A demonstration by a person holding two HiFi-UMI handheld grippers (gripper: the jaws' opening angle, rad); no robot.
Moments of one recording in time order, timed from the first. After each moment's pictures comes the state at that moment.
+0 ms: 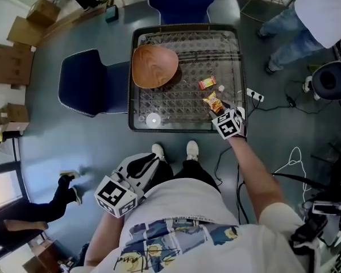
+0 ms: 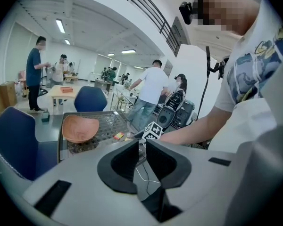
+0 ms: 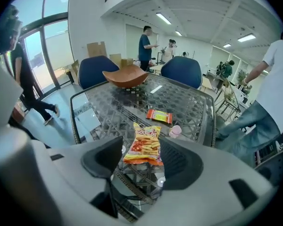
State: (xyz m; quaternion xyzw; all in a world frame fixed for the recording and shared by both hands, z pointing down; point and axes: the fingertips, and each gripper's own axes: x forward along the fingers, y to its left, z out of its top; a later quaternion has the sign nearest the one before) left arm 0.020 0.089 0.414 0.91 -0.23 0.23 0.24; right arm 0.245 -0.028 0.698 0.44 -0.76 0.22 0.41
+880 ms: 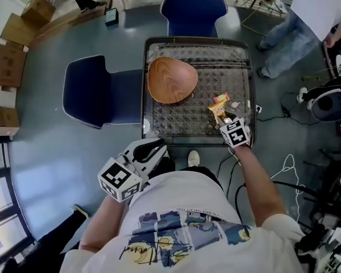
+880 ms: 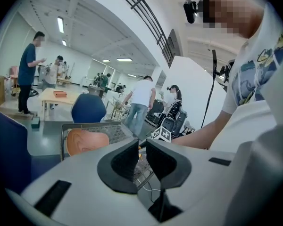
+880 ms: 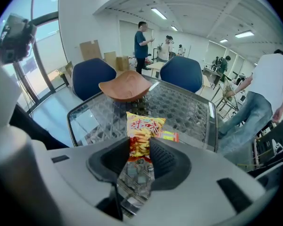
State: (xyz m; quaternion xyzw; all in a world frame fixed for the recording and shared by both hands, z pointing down) left arm -0.048 -0.033 0.407 0.94 -0.18 0.16 0.23; right arm 0.188 -0.078 0.656 0.46 -0.74 0.25 0.42
